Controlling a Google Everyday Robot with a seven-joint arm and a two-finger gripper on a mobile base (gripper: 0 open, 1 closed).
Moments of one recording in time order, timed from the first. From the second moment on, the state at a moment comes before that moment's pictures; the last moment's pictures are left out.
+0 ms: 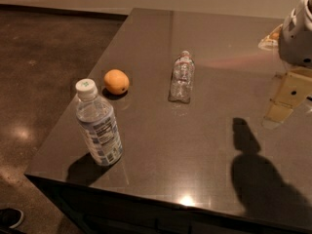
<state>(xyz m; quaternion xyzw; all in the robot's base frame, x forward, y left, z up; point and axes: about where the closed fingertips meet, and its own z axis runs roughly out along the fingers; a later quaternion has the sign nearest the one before) 0.438 -0.217 0.977 -0.60 0.78 -0.04 0.16</state>
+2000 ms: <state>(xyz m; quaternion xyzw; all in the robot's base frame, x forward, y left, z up) 0.500 -0.141 0.969 -0.47 0.87 0.01 0.15</state>
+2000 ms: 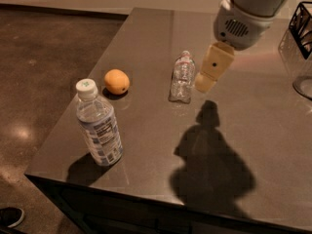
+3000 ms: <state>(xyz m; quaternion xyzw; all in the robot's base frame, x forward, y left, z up) 0.536 -0.110 0.965 -0.40 0.90 0.02 0.15</state>
